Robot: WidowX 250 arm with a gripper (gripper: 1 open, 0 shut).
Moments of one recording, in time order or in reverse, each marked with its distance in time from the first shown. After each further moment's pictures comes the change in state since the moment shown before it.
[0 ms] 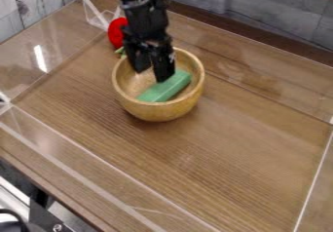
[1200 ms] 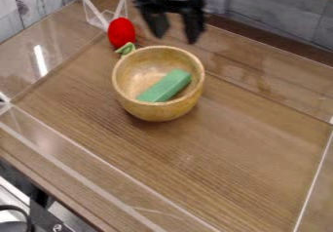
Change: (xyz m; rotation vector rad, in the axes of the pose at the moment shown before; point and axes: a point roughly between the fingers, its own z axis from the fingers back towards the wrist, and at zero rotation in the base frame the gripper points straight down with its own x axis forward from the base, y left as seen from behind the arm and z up) arm 0.020 -0.063 0.059 0.047 -0.189 0.184
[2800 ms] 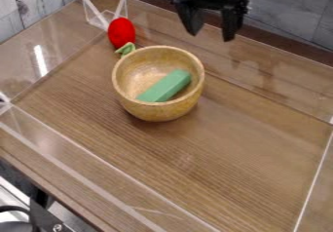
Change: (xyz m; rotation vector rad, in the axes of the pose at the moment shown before) arm 0.022 -0.014 -0.012 0.010 0.011 0.019
